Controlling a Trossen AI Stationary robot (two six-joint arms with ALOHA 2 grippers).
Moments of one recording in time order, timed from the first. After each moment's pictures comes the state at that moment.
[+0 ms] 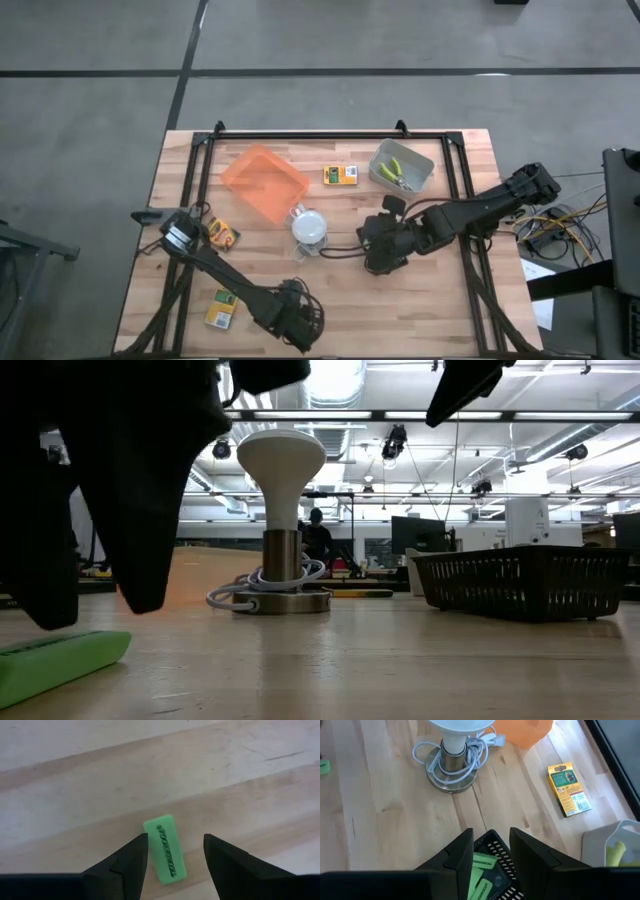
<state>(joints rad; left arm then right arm) -0.64 2.11 1.64 -0.89 -0.17 -1.99 0.38 1.50 1.30 -0.91 0.50 0.53</state>
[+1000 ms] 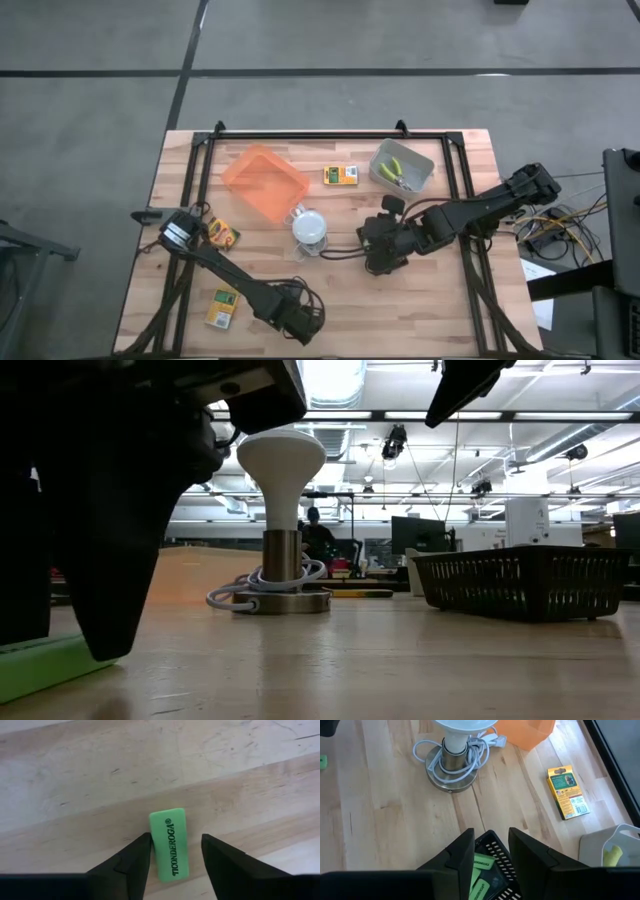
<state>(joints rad) -0.62 2.10 1.54 -0.74 -0.03 -1.99 0.38 1.50 1.30 -0.91 0.50 0.50</state>
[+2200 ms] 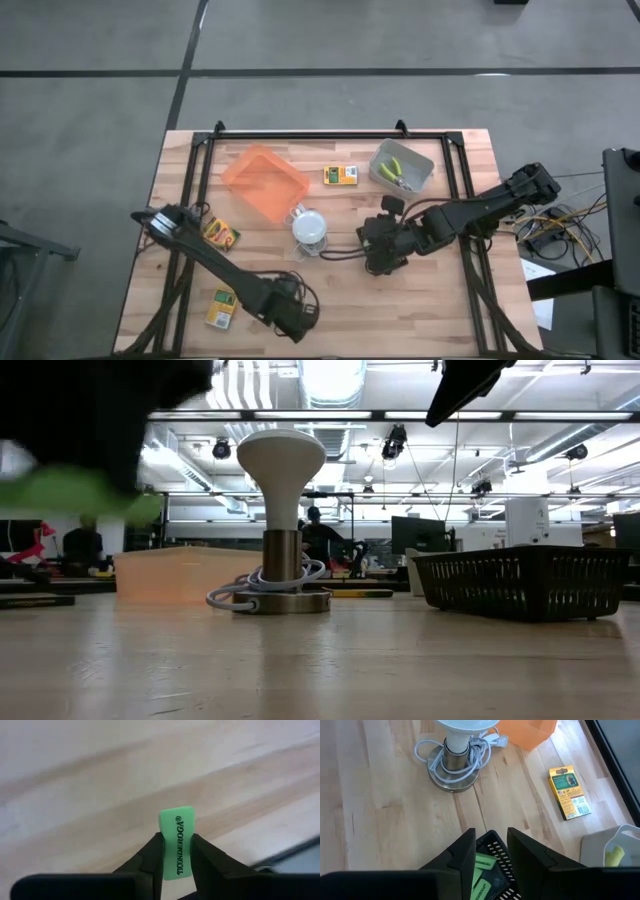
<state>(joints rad) -0.62 1.94 1.54 -0.84 -0.12 -1.92 0.39 1.50 1.30 -0.90 0.50 0.50</state>
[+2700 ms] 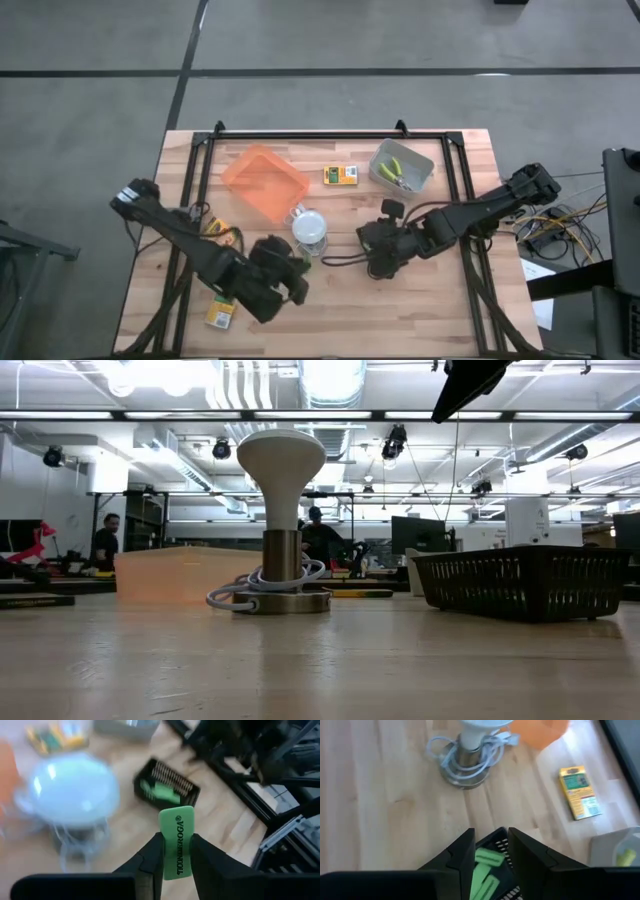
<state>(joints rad) -0.62 1.61 1.54 -0.82 -0.78 -1.33 0.41 1.50 1.30 -0.90 0.47 0.50</state>
